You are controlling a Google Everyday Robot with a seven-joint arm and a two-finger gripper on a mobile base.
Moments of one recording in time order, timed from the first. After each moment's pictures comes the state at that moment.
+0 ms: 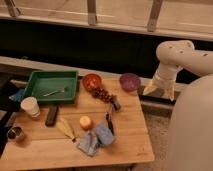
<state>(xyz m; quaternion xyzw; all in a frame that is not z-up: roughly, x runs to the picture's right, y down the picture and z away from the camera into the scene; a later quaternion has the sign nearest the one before) 0.282 0.036 0.713 -0.19 0.29 0.76 0.54</state>
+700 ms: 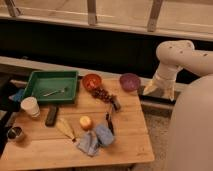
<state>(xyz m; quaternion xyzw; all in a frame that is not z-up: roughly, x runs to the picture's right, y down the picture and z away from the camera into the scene) 0.282 0.036 0.713 -0.19 0.29 0.76 0.54</state>
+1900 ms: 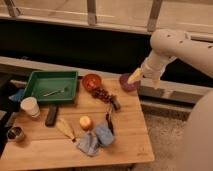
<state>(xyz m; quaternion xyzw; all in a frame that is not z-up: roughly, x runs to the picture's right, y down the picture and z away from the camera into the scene) 0.176 -0.030 0.694 -0.23 0.15 0.74 0.61</state>
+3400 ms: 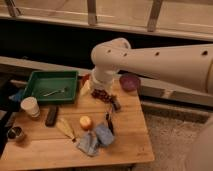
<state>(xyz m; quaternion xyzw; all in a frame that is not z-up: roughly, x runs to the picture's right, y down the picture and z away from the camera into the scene) -0.050 0.023 0.666 -0.29 0.07 0.63 0.71</state>
